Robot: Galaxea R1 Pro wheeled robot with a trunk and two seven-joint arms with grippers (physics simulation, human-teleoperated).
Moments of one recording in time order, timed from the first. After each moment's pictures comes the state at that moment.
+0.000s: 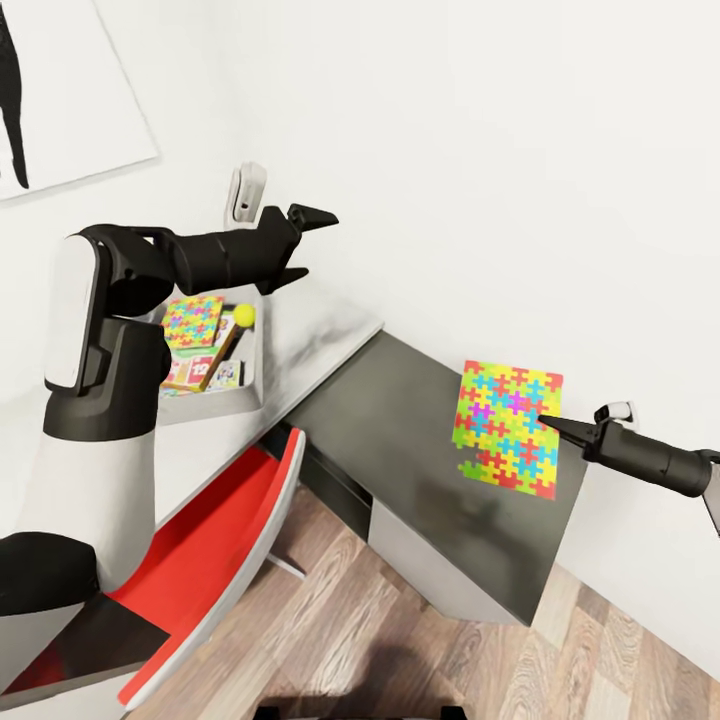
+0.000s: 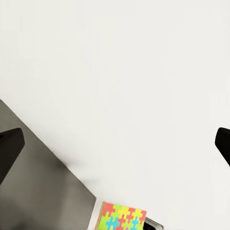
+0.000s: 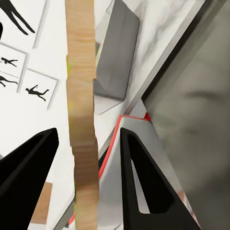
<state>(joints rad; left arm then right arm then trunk) -1.25 0.03 -0.18 -1.61 1.83 0.81 0.91 -0.62 -0.47 -0.27 -1.28 -0.62 1.04 1.14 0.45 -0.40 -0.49</state>
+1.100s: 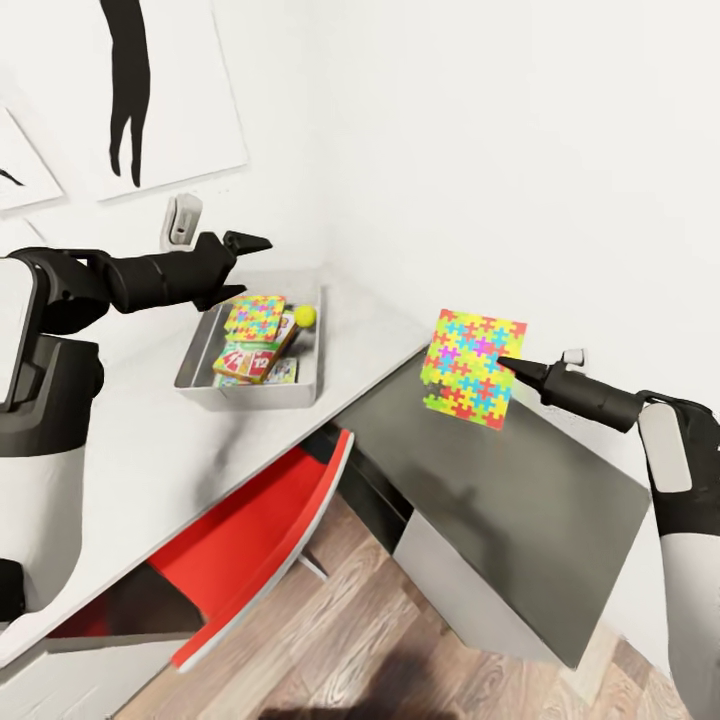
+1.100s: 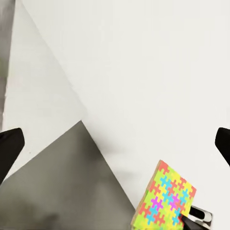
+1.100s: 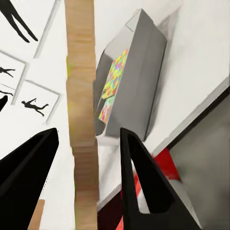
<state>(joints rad) -1.20 0.26 -0.15 -1.61 1.85 0.82 0.86 -0.86 -0.29 -0.26 -1.21 -0.63 1.04 0.83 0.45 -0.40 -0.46</state>
